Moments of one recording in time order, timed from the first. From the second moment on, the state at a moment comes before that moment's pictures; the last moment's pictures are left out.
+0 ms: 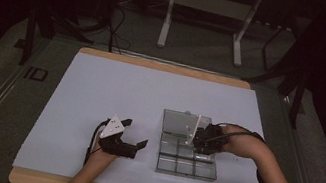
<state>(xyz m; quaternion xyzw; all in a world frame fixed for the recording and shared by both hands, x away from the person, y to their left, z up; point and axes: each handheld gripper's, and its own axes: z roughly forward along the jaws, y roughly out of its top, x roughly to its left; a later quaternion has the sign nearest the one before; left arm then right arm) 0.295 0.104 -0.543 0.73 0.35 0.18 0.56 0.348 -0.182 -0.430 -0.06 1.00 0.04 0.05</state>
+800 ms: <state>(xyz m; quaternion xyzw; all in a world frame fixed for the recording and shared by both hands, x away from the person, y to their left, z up) 0.293 0.103 -0.543 0.73 0.34 0.18 0.56 0.349 -0.132 -0.444 -0.09 0.99 0.05 0.03</state>
